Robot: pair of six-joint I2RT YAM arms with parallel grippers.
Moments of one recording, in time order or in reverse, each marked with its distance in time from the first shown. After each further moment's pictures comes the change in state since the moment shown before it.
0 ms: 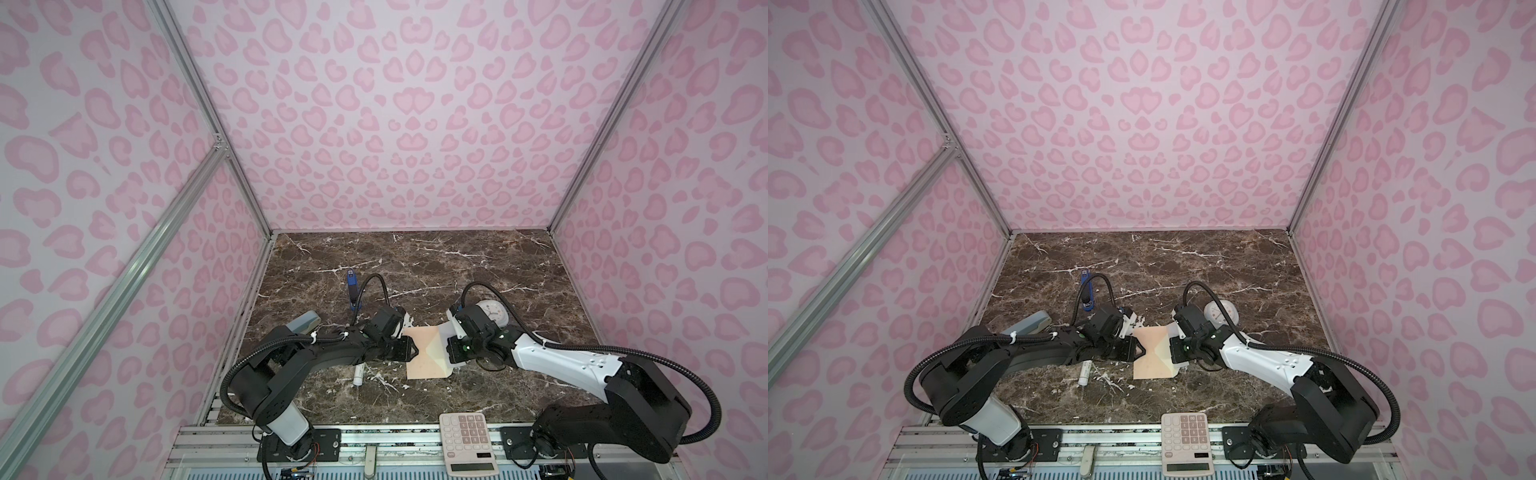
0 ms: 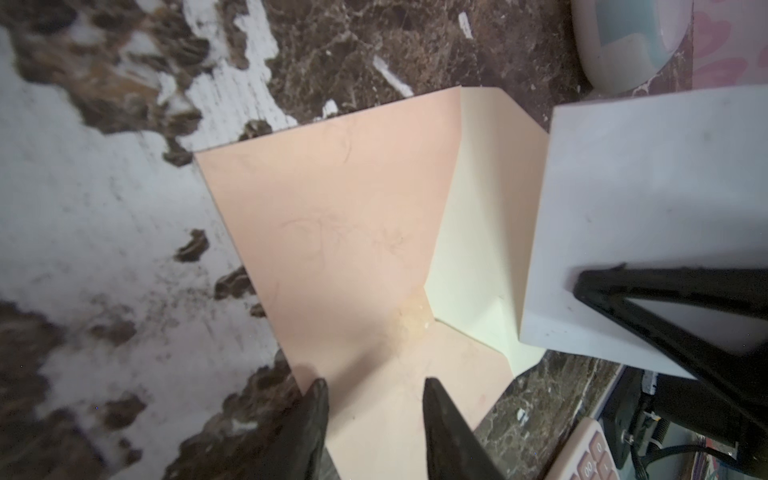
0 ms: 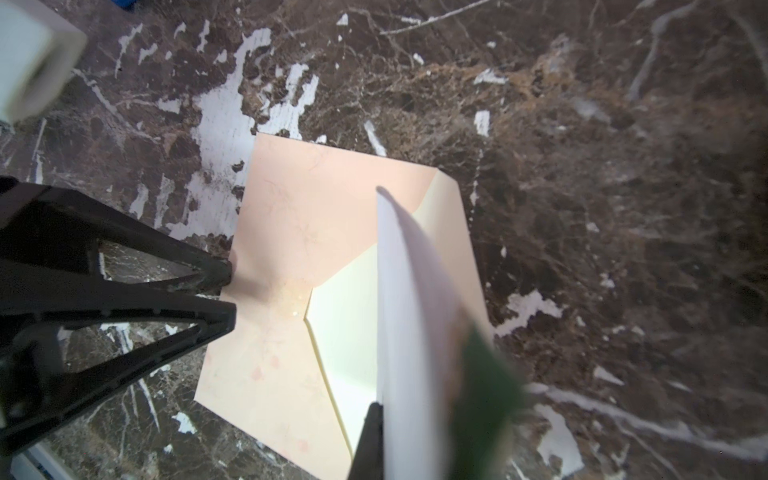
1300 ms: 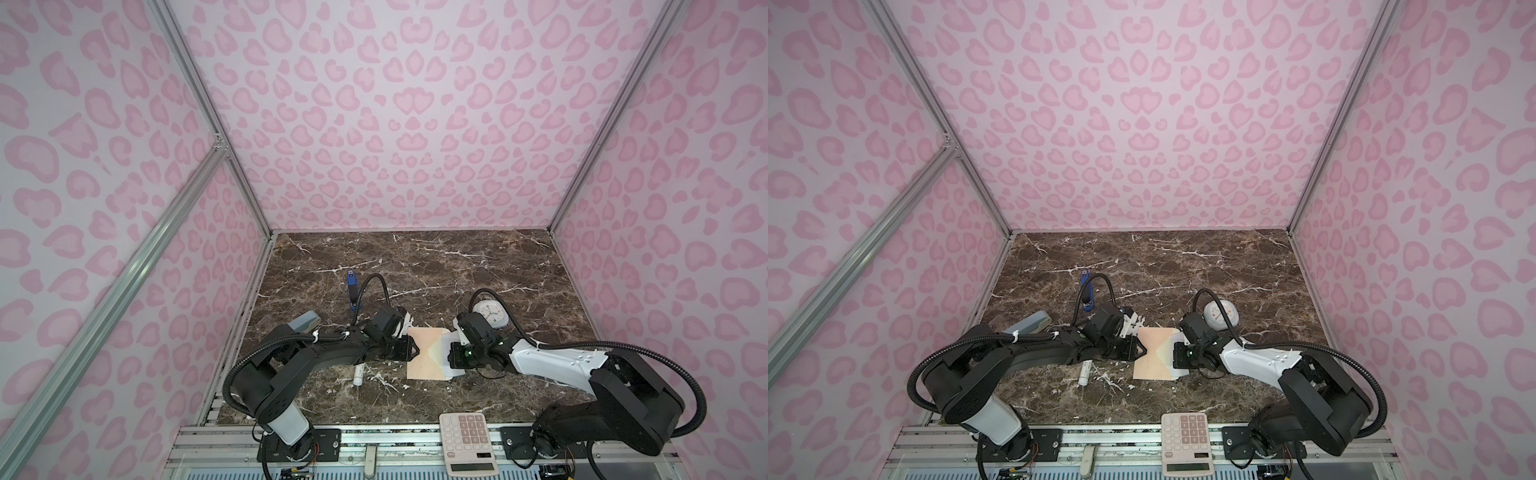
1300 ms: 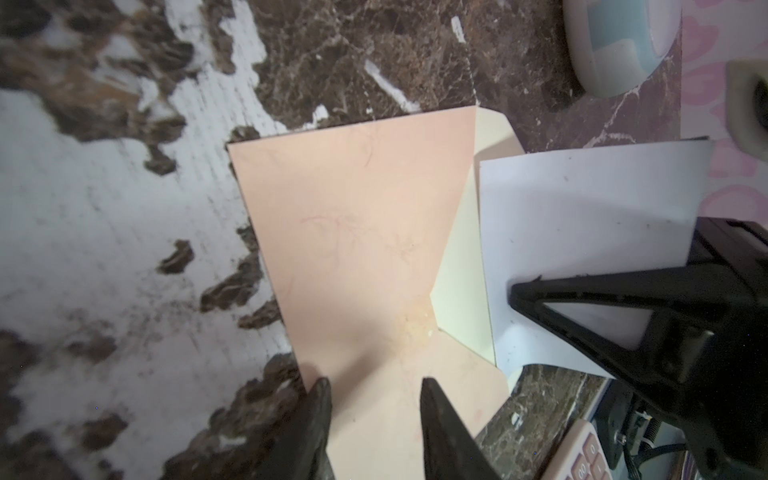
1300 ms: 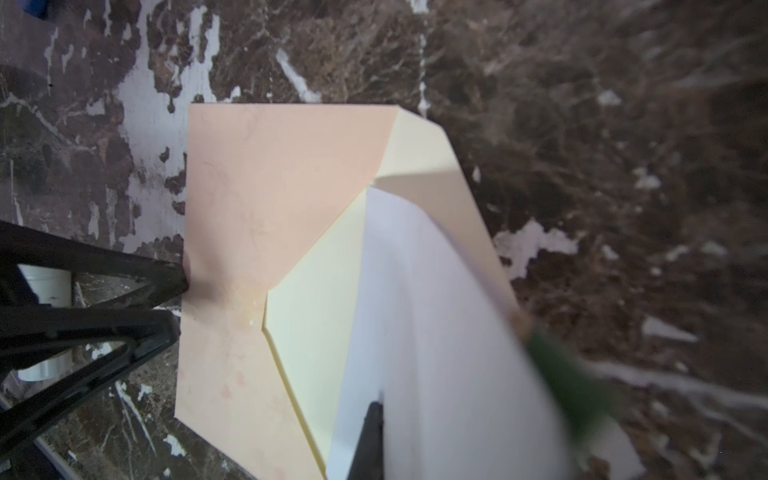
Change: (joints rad) left arm 0.000 0.011 -0.006 0.021 0.013 -0.007; right arm -0.036 0.045 -0.094 0.104 -0.080 0.193
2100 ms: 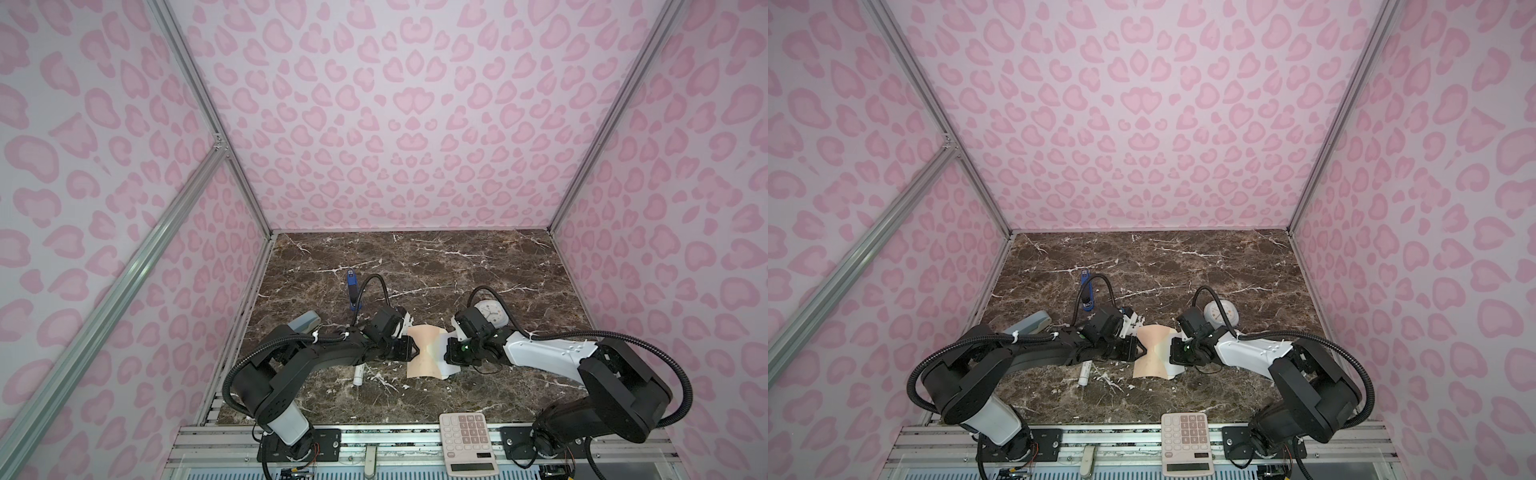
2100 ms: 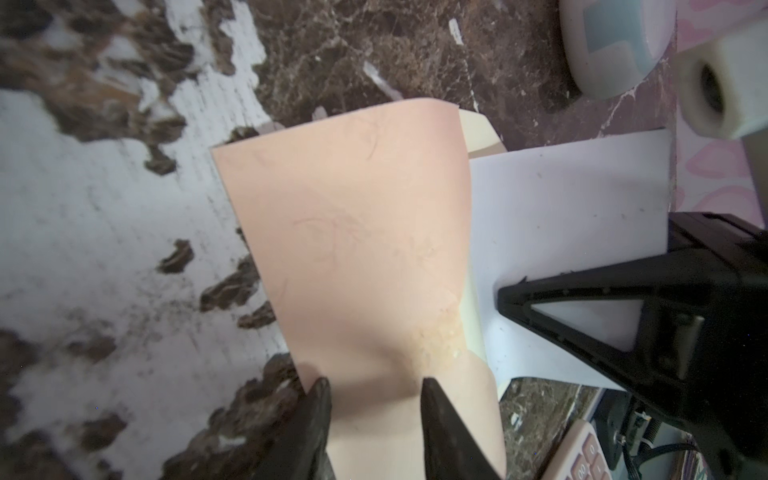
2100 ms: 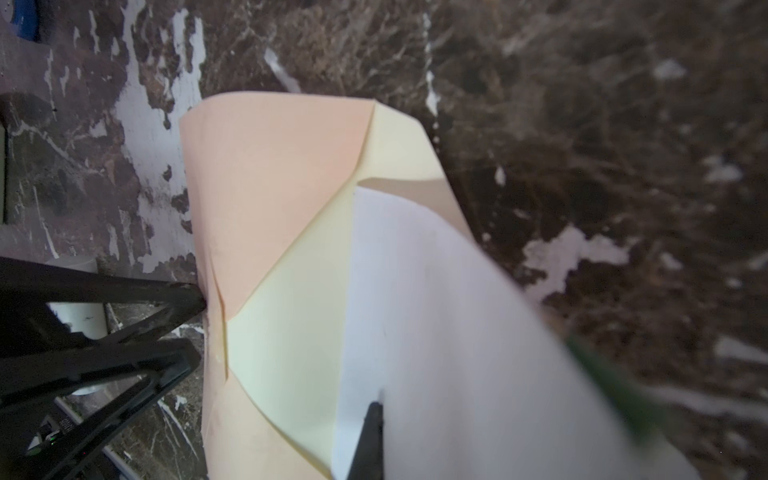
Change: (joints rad) left arm -0.001 -0.004 0.000 0.011 -0.002 0.001; right arm -0.013 0.072 0.064 -0.030 -0.079 0.059
